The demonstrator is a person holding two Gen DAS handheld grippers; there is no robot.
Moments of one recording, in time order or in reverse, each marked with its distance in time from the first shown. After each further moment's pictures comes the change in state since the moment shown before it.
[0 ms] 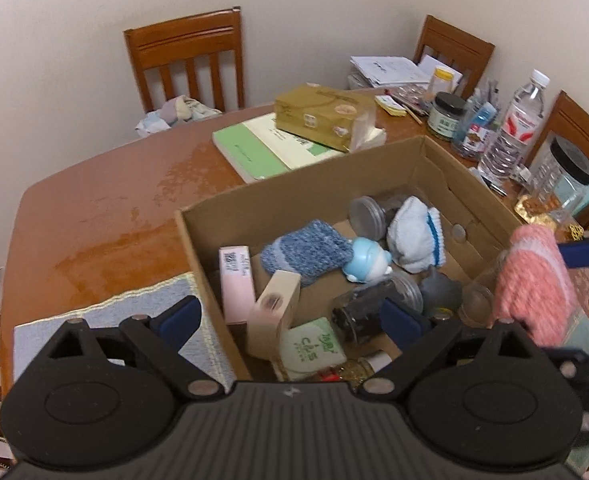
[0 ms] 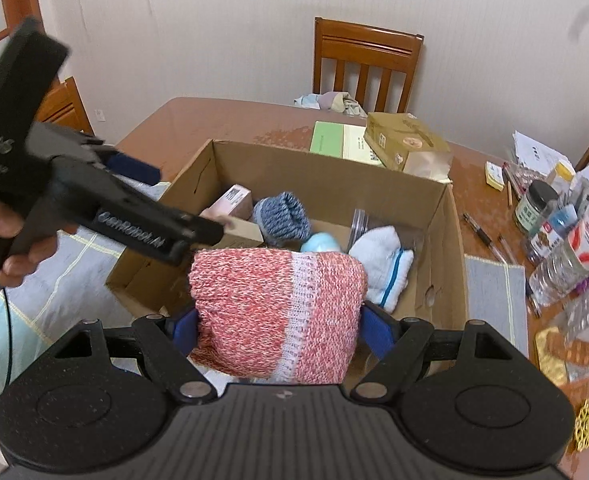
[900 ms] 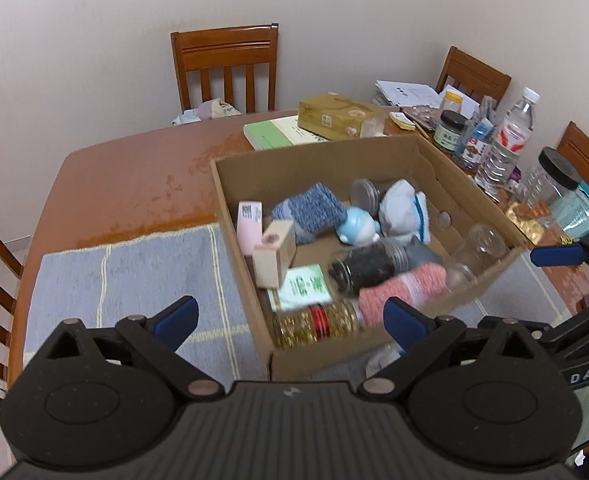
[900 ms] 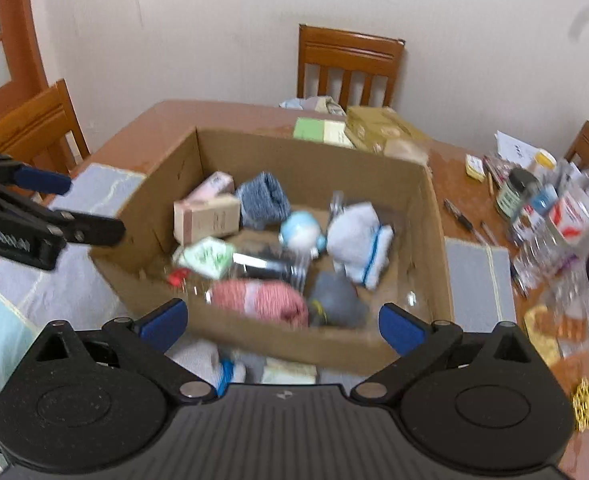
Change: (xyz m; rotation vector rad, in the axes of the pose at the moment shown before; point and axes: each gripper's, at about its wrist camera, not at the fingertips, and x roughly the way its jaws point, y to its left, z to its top) left arm -0.059 -0.016 -0.072 -0.106 -0.074 0.051; right arm -0.014 -0.002 -0.059 0.026 -0.034 -0.066
